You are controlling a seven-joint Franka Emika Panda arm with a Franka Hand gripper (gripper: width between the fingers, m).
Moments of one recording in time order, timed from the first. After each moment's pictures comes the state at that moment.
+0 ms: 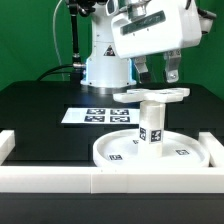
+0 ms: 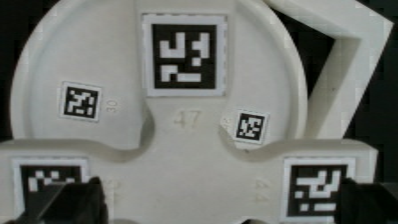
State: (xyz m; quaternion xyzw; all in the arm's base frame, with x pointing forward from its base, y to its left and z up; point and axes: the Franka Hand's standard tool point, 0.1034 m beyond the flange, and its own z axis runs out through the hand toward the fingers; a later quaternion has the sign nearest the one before) arm 0.562 0.043 0.132 -0.85 0.52 -0.02 0.11
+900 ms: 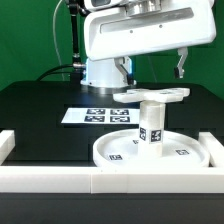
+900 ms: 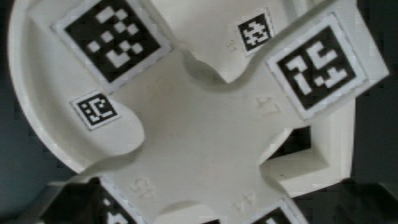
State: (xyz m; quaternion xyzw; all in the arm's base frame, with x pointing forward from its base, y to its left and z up) arm 0.563 0.036 0.134 -0.99 0.06 -0.07 0.08
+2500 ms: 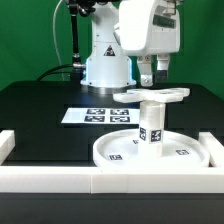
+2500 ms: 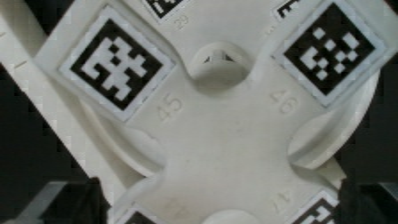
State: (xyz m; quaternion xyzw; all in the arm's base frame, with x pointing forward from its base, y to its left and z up) arm 0.560 0.041 0.130 -0.85 -0.52 -0.06 -0.02
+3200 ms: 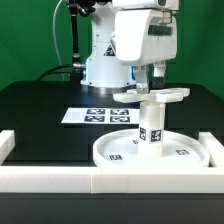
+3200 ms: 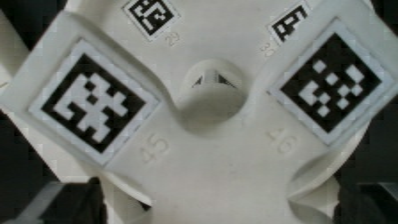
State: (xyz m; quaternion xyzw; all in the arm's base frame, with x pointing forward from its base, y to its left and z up) arm 0.557 0.039 0.117 -0.85 -0.52 -0.05 -0.01
